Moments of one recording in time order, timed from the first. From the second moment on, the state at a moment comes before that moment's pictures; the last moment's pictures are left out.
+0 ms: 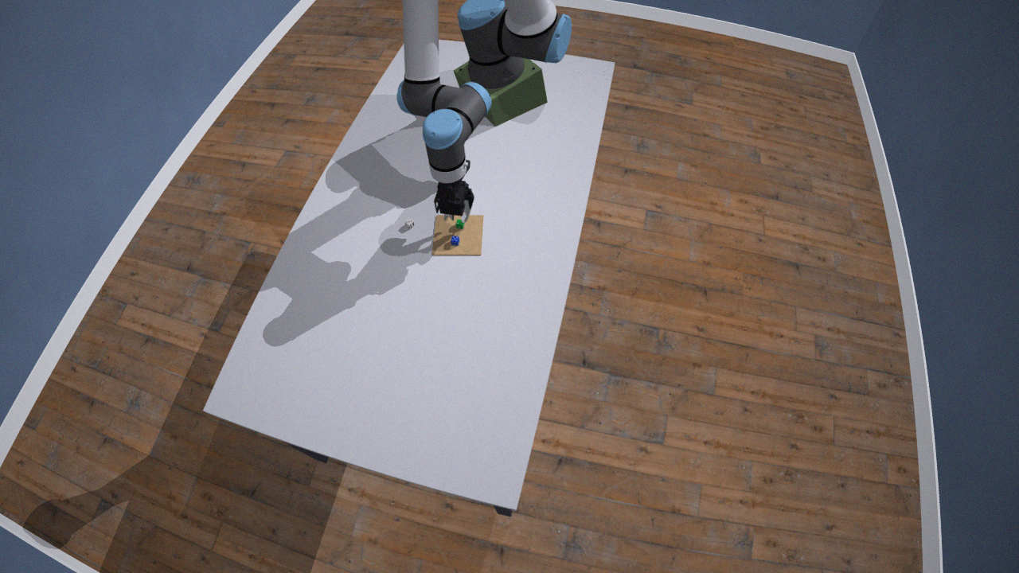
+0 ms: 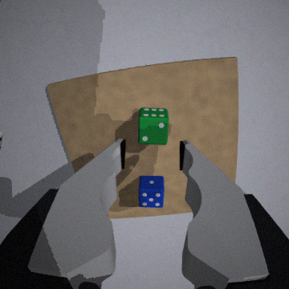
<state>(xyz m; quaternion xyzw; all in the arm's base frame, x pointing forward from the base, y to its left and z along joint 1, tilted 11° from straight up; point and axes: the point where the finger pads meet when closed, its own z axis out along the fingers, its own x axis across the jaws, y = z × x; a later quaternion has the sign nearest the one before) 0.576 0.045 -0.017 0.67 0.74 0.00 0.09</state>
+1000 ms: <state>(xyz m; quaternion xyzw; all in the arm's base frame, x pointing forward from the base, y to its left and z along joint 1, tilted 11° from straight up) 0.567 0.052 0.044 0.67 0.74 0.00 0.09</state>
